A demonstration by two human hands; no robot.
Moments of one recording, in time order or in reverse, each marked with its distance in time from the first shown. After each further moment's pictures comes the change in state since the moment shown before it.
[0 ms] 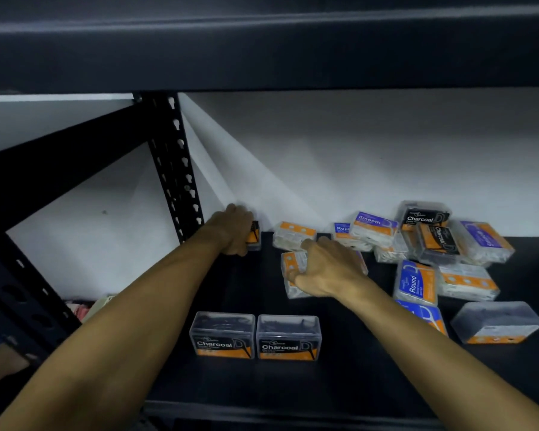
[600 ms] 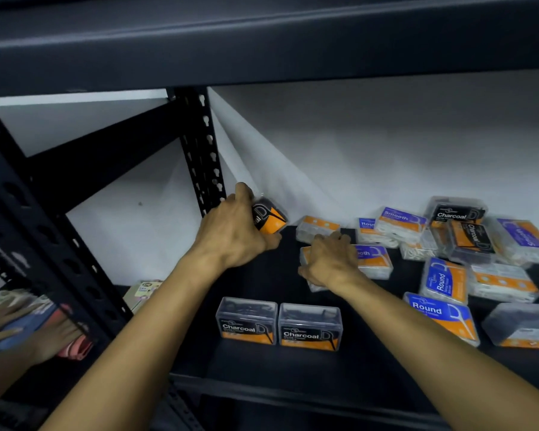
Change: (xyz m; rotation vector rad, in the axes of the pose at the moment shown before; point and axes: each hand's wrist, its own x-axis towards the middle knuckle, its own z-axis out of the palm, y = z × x) left_hand -0.113 0.021 -0.044 -0.500 0.435 -0.275; right_hand 0.018 -0.029 0.018 -0.118 0.015 0.077
